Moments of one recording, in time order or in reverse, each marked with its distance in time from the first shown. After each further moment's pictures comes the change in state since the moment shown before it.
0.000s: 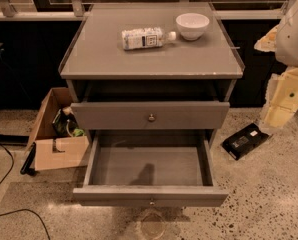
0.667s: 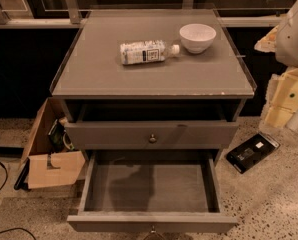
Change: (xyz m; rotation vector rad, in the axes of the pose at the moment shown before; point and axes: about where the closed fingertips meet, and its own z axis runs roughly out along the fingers) arm 0.000 0.000 0.000 0.000 0.000 0.000
